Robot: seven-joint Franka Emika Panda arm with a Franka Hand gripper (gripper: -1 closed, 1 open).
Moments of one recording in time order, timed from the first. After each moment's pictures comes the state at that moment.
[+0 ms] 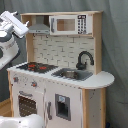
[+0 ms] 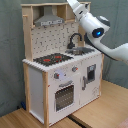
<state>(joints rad) -1.17 -1.40 0.94 -1.83 -0.26 2.96 -0.23</state>
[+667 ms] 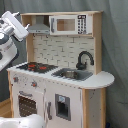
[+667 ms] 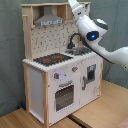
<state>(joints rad) -1.20 -1.45 0.94 -1.80 -0.26 2.82 -0.02</state>
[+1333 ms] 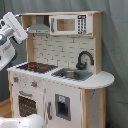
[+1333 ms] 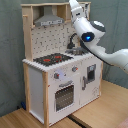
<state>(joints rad) -1.20 -1.46 0.96 -1.75 -0.26 2.66 0.13</state>
